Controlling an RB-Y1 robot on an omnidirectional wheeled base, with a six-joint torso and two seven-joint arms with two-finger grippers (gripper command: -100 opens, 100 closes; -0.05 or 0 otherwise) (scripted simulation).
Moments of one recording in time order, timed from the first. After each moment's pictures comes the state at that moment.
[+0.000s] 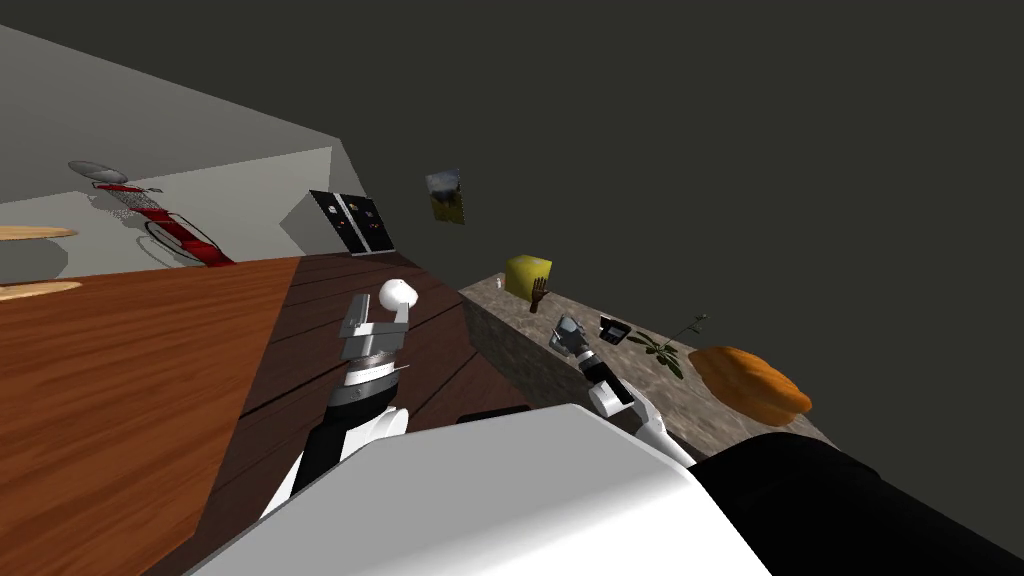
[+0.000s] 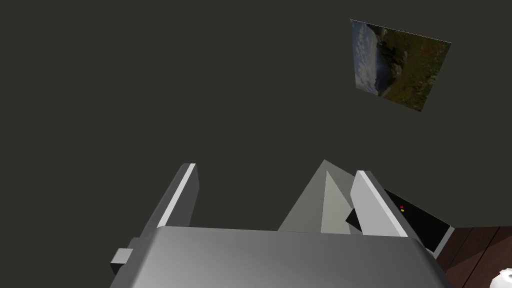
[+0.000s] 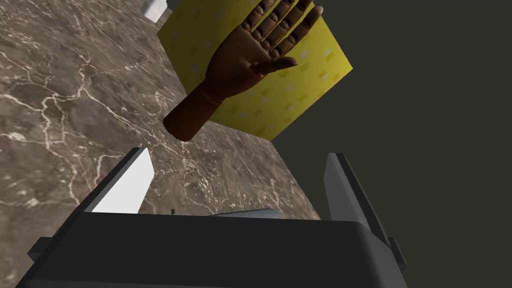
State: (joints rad) left arm 0.54 0.04 -0.07 -2.32 0.05 -0.46 0.13; right arm 0.40 -0.64 0.11 -1.74 -0.36 -0.42 -1.04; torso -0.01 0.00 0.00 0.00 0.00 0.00
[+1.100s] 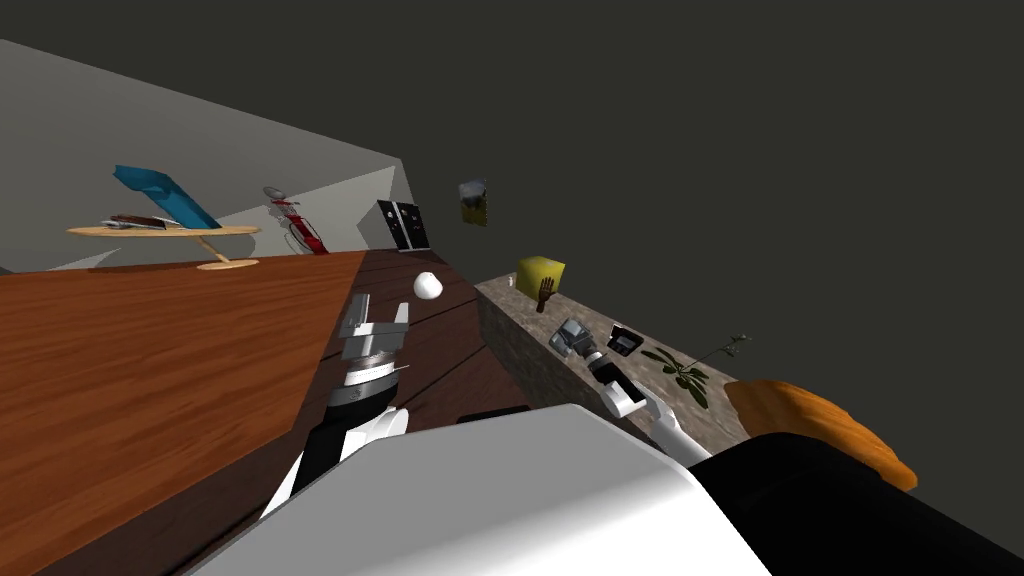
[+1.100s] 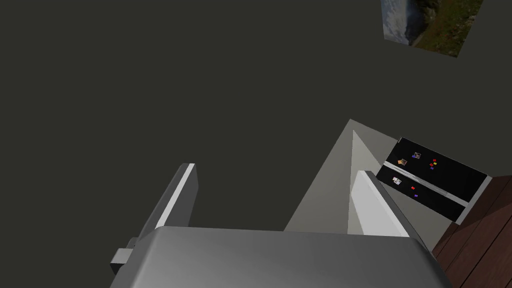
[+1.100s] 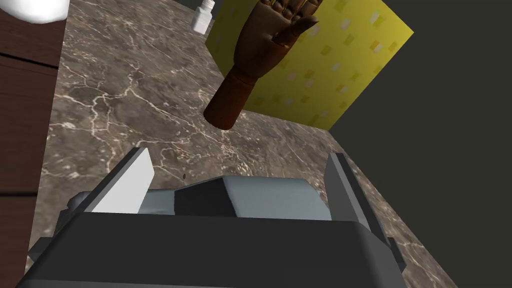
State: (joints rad) left arm 0.54 0.04 -0.07 -2.32 0.05 -0.46 0.13; right arm 0.39 -0.77 0.14 -1.63 -0.48 -0.45 -1.30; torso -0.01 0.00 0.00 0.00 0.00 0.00
